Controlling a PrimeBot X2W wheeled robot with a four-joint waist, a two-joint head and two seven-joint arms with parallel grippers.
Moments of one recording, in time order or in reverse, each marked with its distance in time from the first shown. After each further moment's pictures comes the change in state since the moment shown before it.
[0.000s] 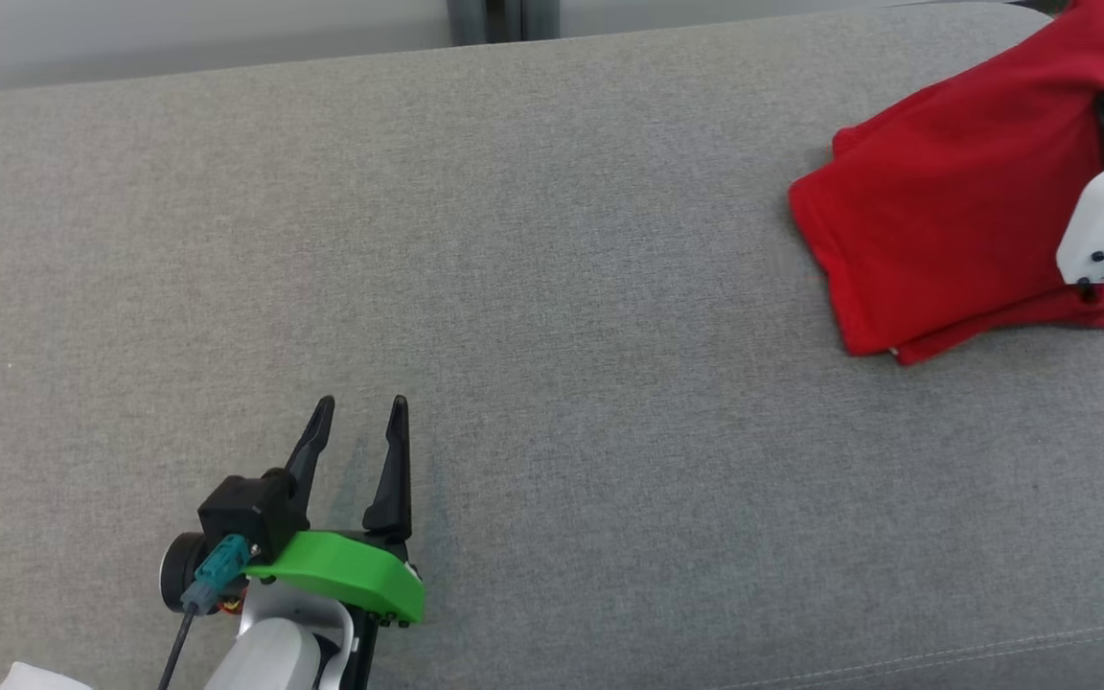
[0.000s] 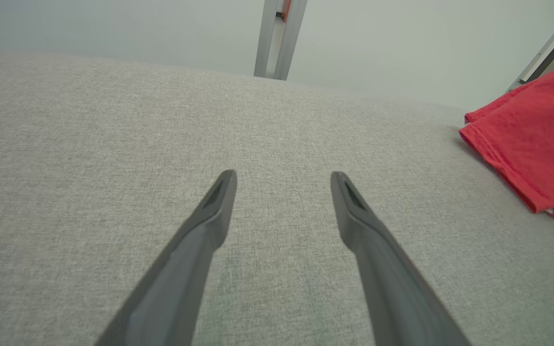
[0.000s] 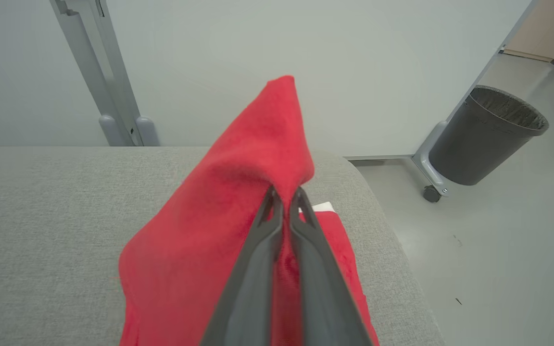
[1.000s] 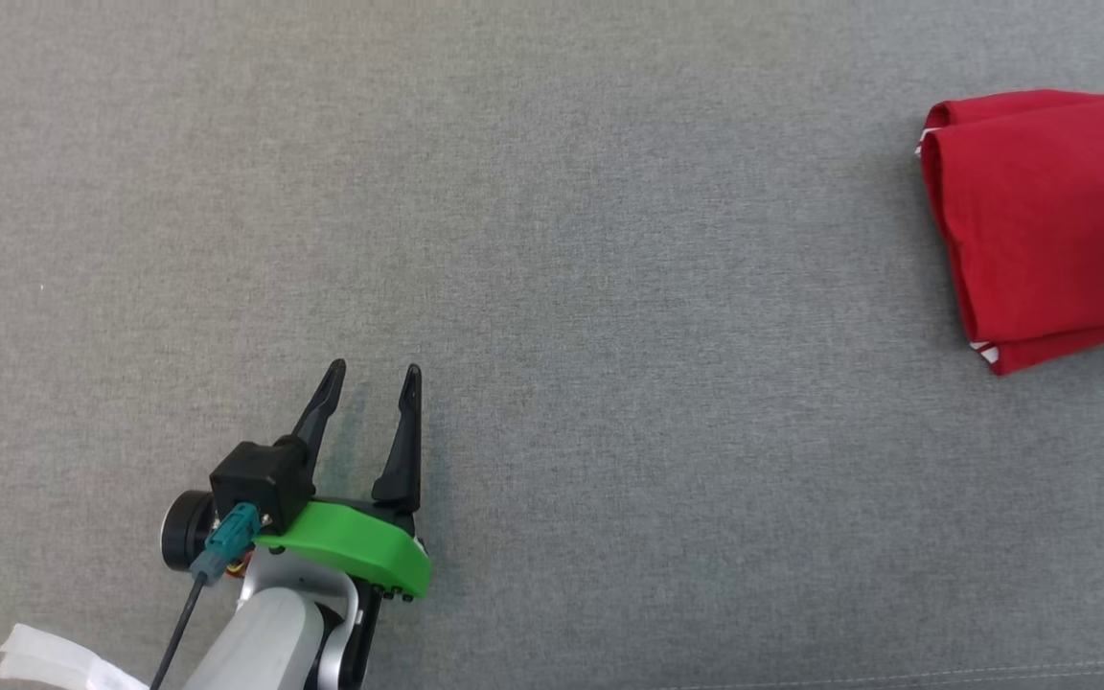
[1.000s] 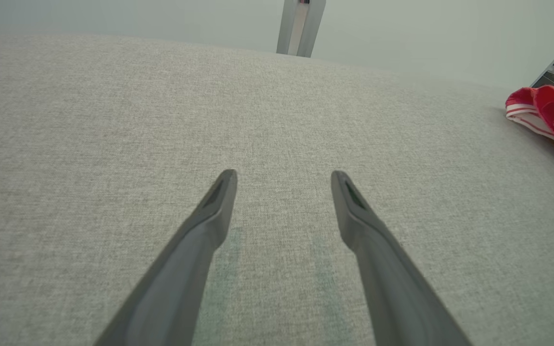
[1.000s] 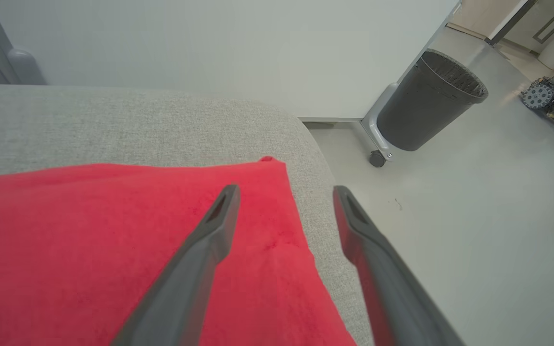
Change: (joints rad) left arm -0.059 0.017 -0.032 -0.014 0.031 -0.004 0.017; right arm -0.132 -0.065 -0.253 0.373 -0.293 0.000 -0.188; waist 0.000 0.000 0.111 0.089
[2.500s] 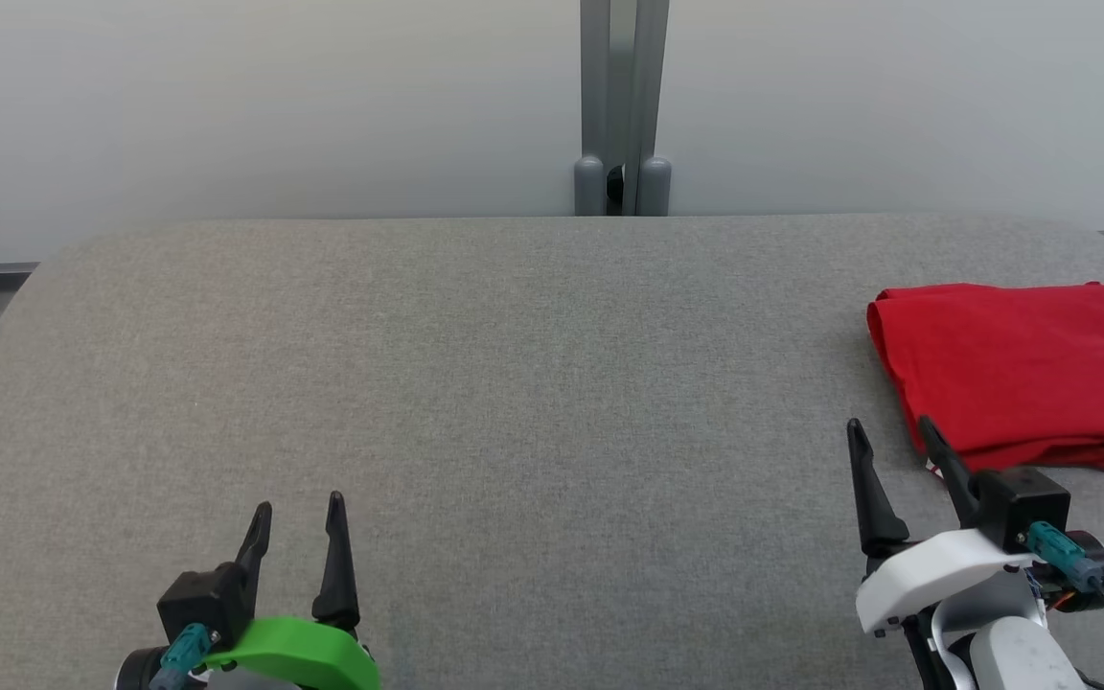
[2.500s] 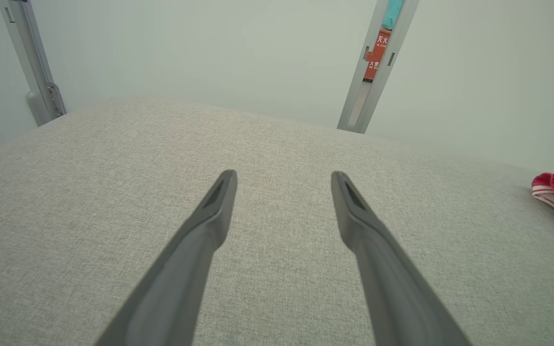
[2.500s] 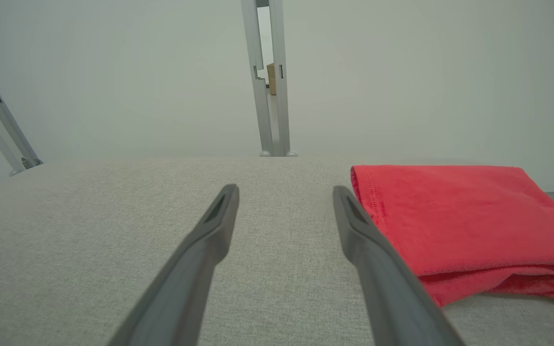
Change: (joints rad) left arm 0.214 -0.038 0.167 0.061 0.012 0.025 -0.024; right arm 0.720 0.341 0.352 -0.537 0.284 0.000 -0.264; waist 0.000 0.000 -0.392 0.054
